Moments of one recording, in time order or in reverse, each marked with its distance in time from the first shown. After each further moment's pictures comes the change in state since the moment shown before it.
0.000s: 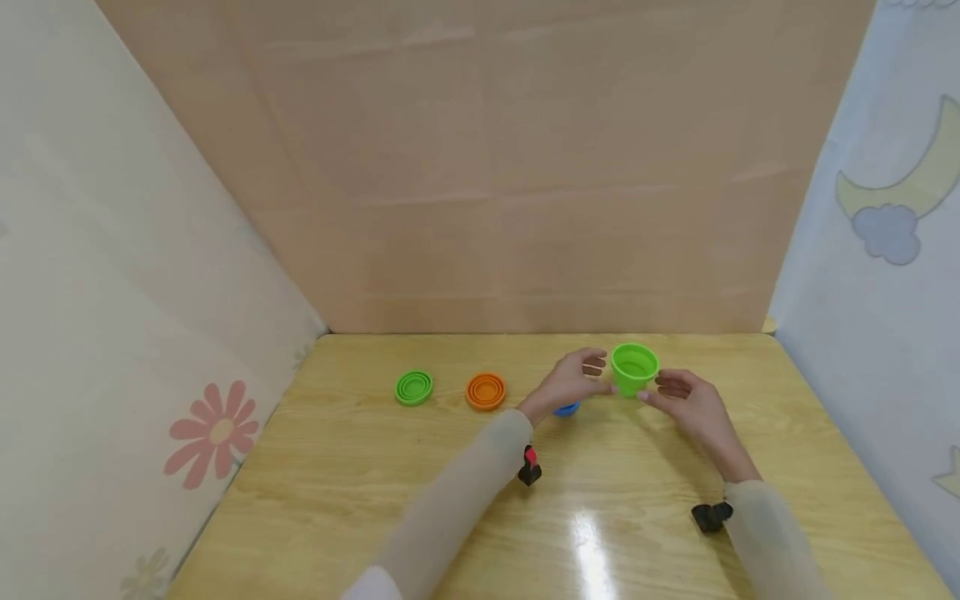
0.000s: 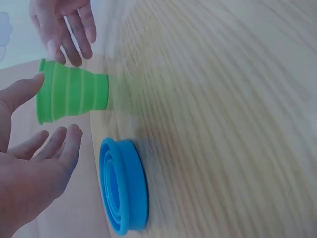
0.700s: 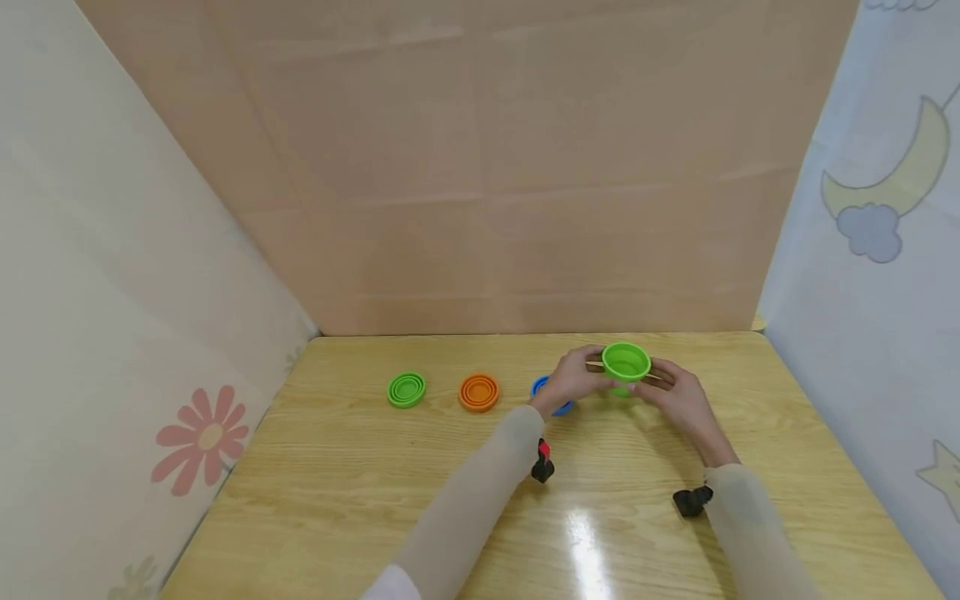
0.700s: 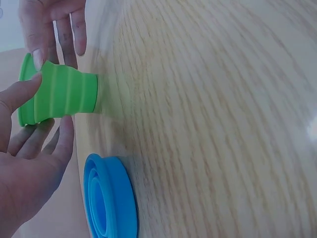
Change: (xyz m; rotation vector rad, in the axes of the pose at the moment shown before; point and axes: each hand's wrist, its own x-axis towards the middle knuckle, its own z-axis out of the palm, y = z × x) left_hand 0.021 0.001 0.018 -0.112 0.022 0.045; right_hand 0.015 0.001 0.004 0.134 -0.035 -0.012
